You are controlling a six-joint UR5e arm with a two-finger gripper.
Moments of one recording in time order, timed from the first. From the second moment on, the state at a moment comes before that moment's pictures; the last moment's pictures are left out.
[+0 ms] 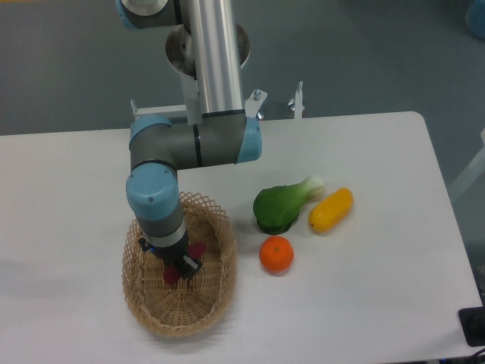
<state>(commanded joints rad) 2.11 -2.08 -1.68 -0.86 1.57 0.82</state>
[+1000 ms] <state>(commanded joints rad) 2.18 -1.99 -1.59 -0.89 1.57 0.91</state>
